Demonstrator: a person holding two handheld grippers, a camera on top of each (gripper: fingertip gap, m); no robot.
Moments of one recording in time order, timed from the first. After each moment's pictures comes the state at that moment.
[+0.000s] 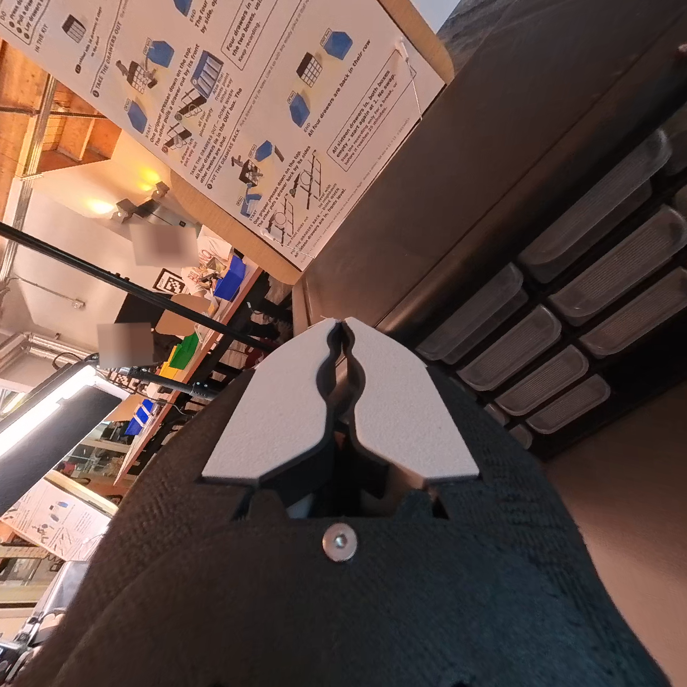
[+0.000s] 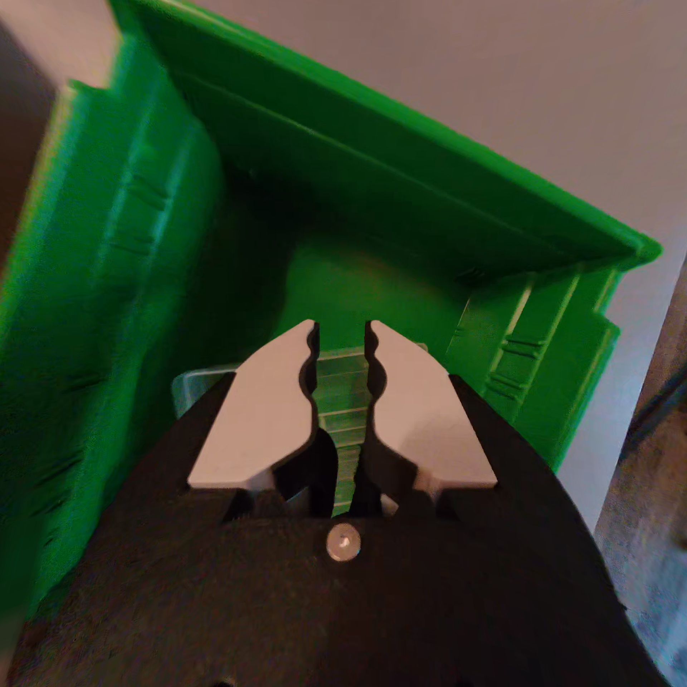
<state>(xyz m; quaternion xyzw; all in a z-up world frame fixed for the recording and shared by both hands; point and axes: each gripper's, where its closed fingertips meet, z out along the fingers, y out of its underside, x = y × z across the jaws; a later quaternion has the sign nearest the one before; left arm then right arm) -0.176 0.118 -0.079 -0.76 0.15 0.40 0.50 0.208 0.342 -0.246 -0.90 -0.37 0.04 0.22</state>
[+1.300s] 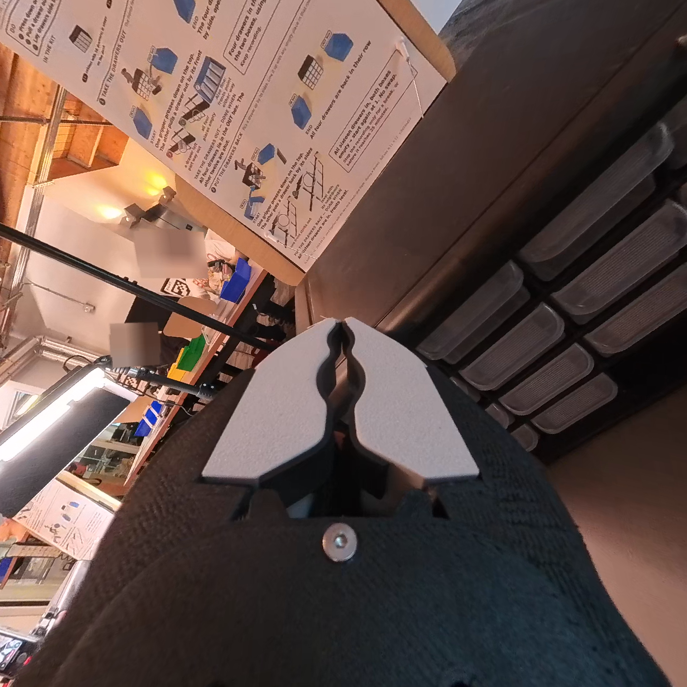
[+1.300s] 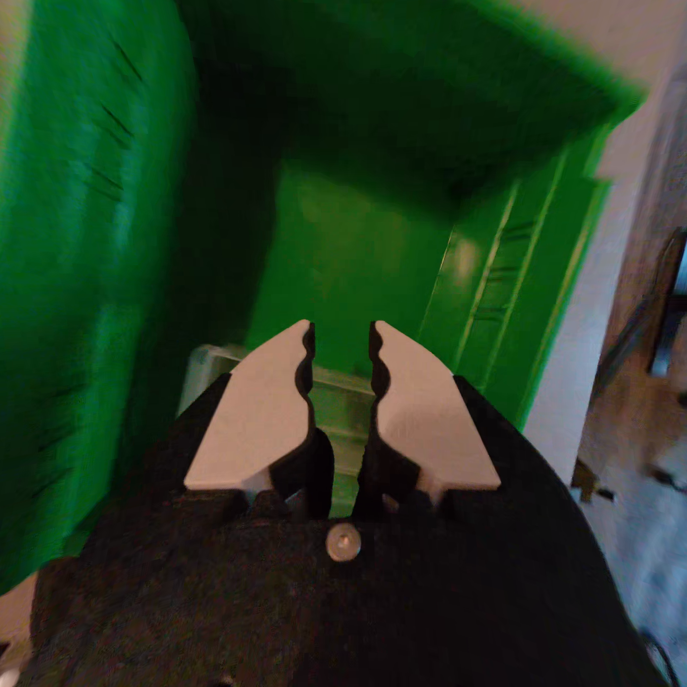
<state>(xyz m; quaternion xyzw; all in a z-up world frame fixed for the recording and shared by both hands) -0.176 0.119 -0.079 -0.75 0.15 0.41 0.50 0.237 0.299 -0.234 -0.91 -0.34 -0.01 0.23</state>
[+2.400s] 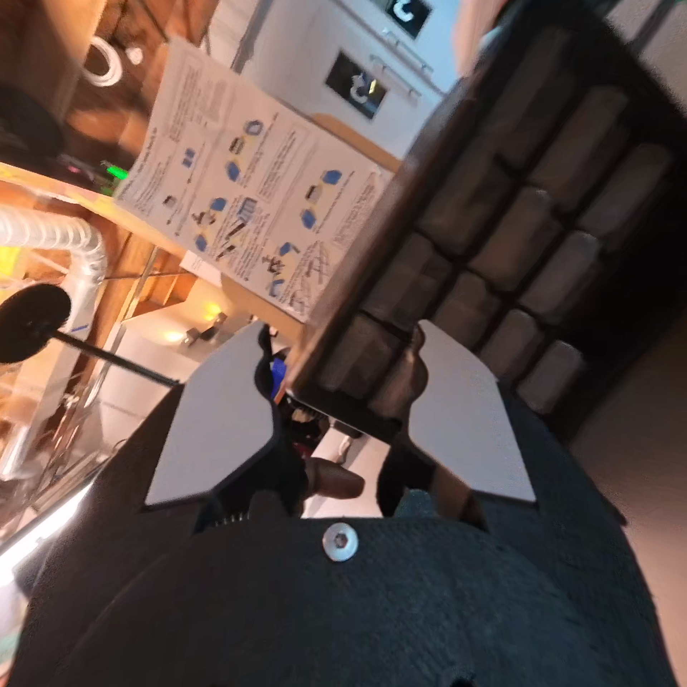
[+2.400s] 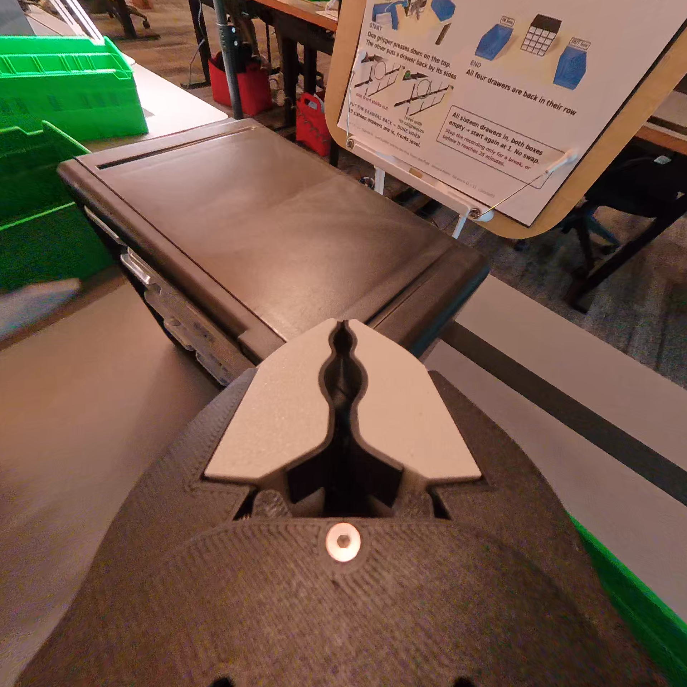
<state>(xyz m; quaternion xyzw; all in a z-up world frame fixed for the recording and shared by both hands) -0.139 0.079 -0.096 -0.63 0.26 0.43 0.59 -0.044 0.219 -0.087 -0.65 -0.52 0.28 0.47</state>
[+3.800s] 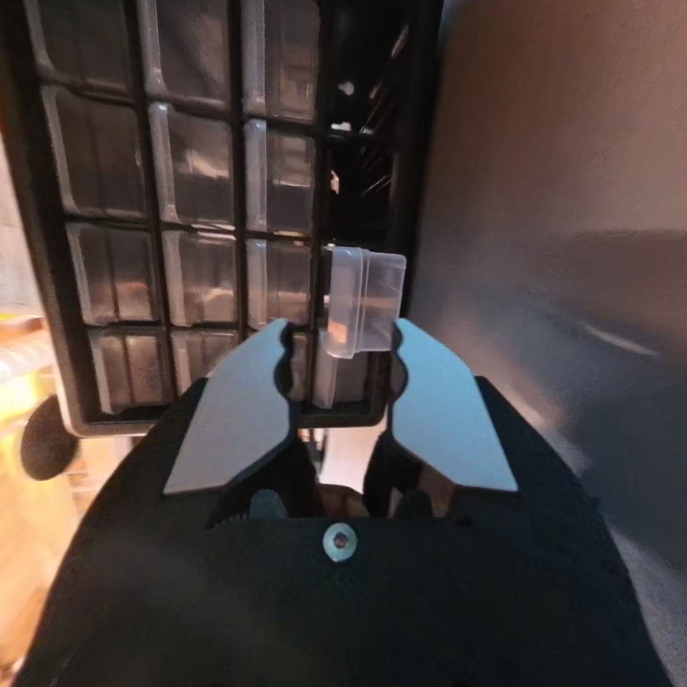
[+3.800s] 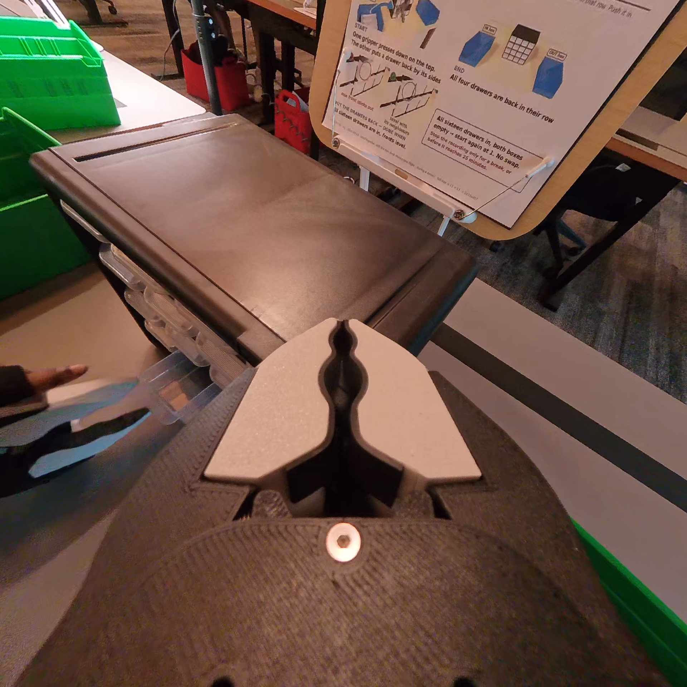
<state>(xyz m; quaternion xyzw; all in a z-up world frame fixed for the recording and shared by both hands) -0.116 0.081 -0.252 -0.63 0.42 0.49 0.42 -0.042 0.217 -0.089 -0.66 -0.51 0.26 0.49</state>
